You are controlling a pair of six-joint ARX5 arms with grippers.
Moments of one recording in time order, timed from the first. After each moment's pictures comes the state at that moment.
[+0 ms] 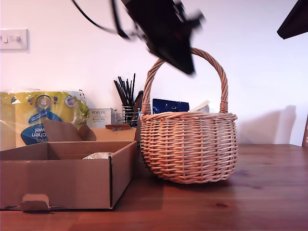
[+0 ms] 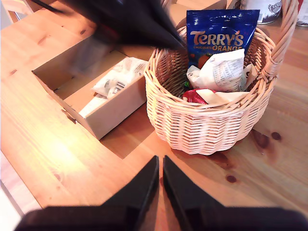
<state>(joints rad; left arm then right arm) -0.82 1.64 1.39 -0.45 0.03 0.33 0.36 0.65 0.69 -0.61 -0.35 -0.14</state>
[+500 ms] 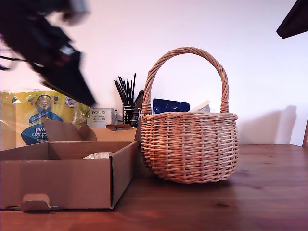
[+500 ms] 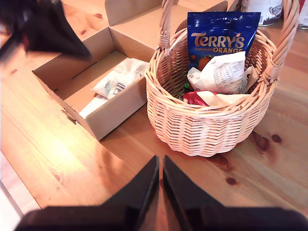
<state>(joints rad) -0.39 1.33 0.93 -0.42 0.37 0.42 0.36 0.65 0.69 -0.61 -0.35 -0.14</state>
